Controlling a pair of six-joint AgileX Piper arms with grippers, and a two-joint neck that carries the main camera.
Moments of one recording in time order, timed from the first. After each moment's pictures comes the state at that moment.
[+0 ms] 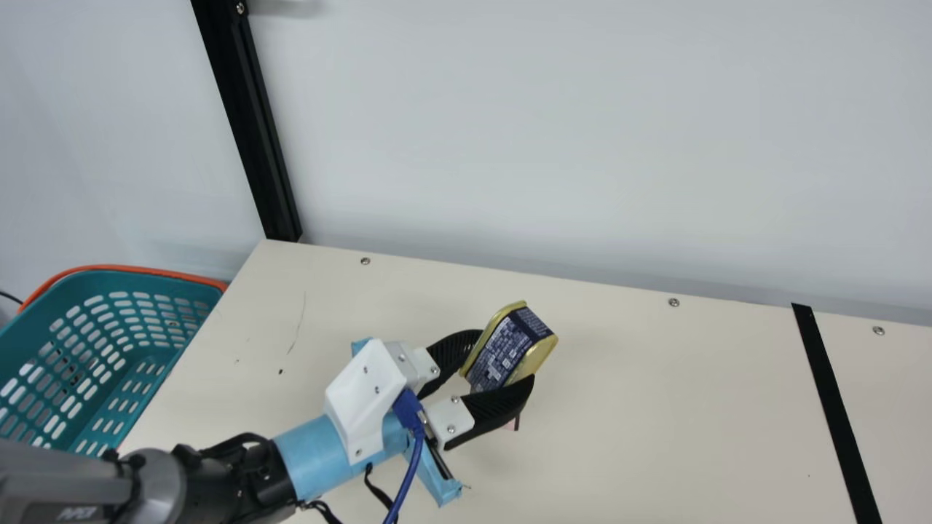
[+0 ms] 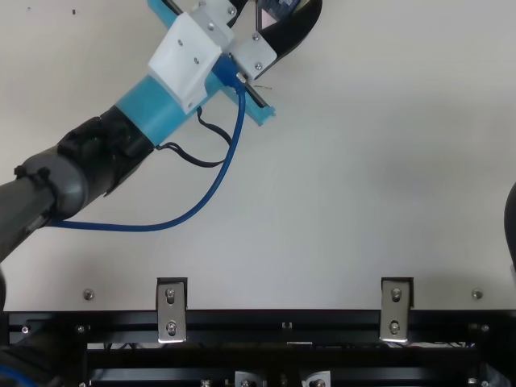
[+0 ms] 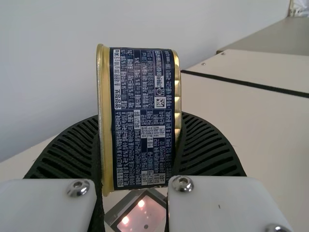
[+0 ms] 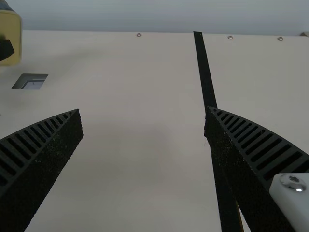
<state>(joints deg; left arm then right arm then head) -19.6 114.6 -39.2 24.7 -63.9 -6.4 -4.0 13.5 -20.2 5.0 38.3 -6.4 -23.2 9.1</state>
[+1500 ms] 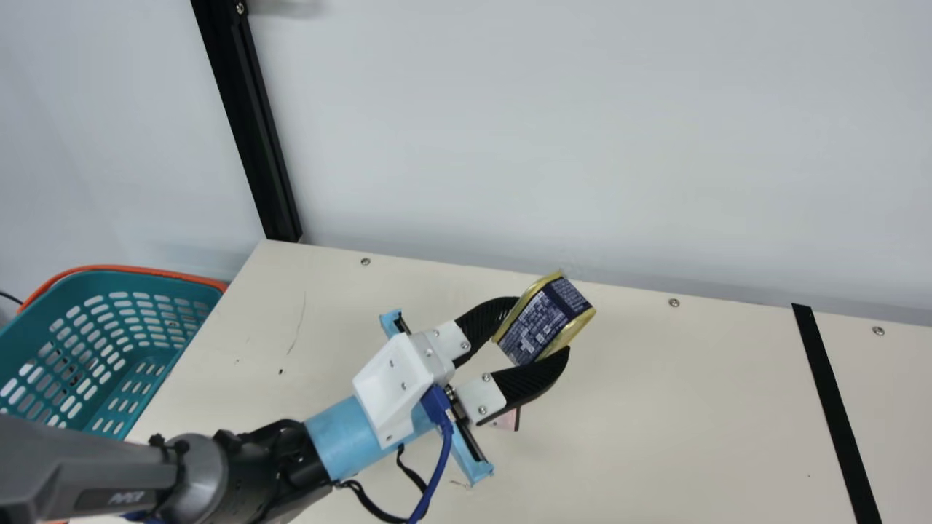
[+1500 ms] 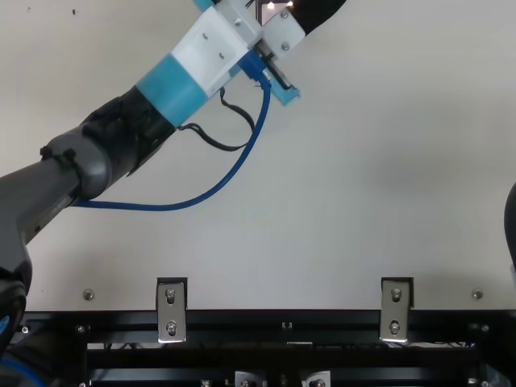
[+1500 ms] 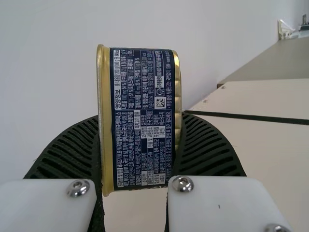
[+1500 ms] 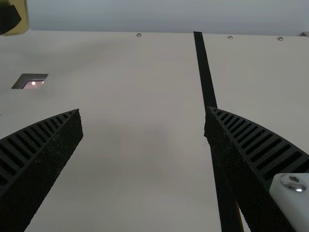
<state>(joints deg) -22.0 116.8 -46.5 23.1 -69.9 0.3 -4.0 13.5 -20.2 5.0 38.3 -6.4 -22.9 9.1</state>
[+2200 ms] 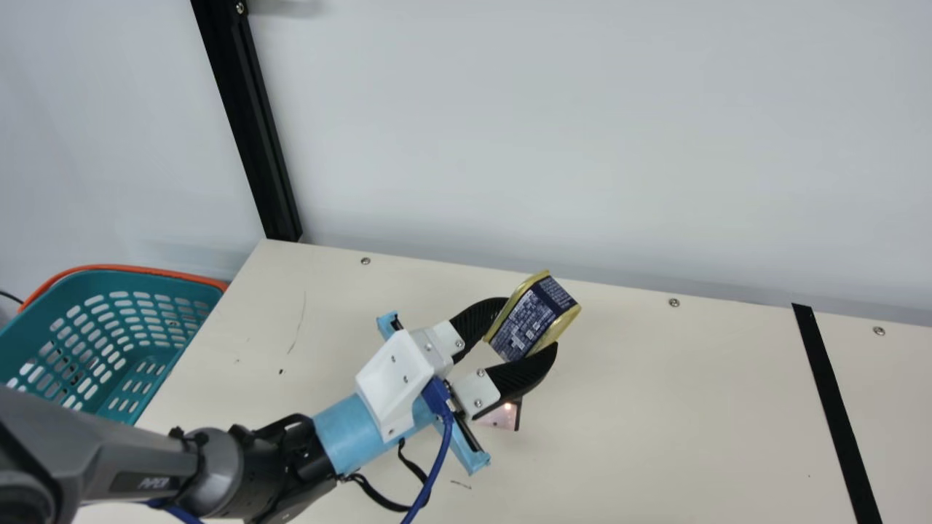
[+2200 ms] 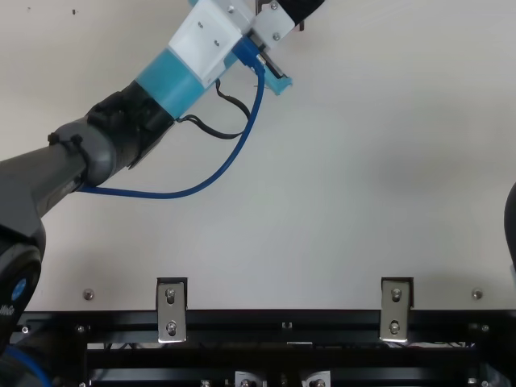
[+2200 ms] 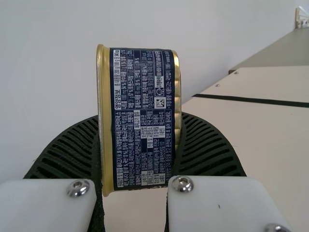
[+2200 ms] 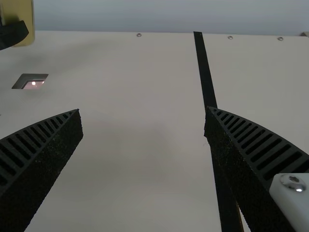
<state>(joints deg) -20.5 121.2 -47.2 21.9 -69.9 0.6 -4.0 13.5 -20.2 5.0 38.3 -6.4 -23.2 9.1</state>
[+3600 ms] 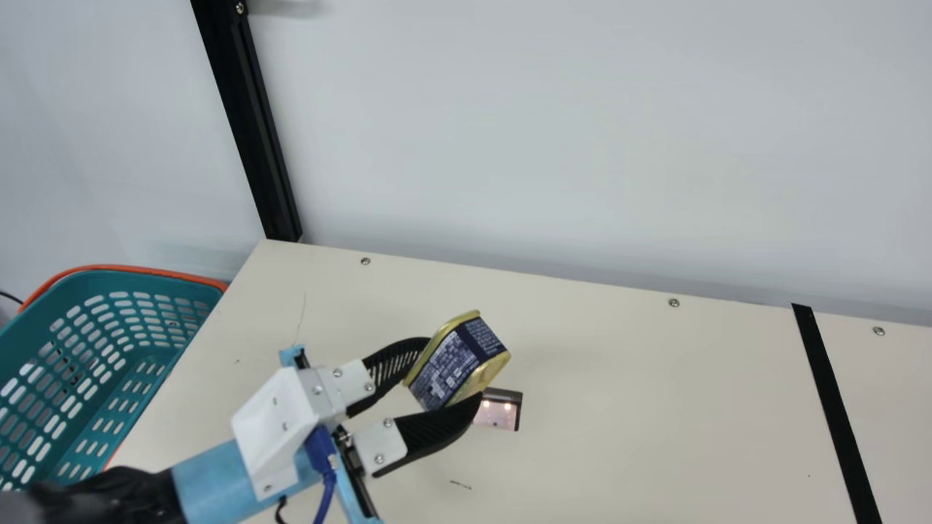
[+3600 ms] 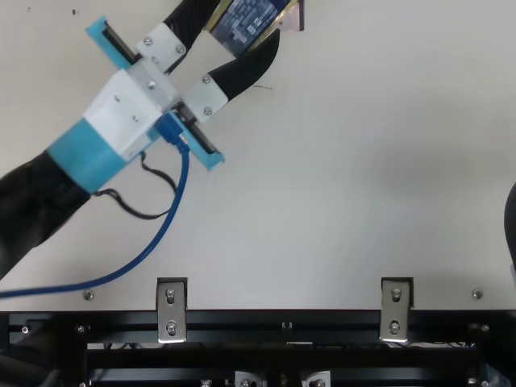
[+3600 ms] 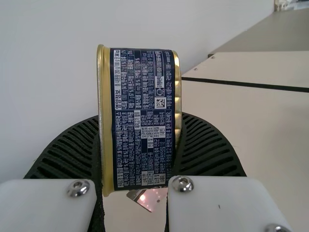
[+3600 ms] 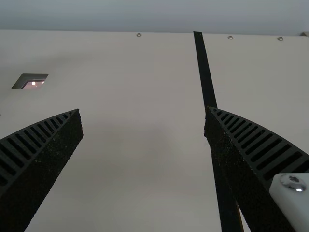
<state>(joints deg) -10.6 94.5 -27.1 38.7 -60.8 -8.1 -4.0 13.5 -20.2 5.0 38.3 -6.4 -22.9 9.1</state>
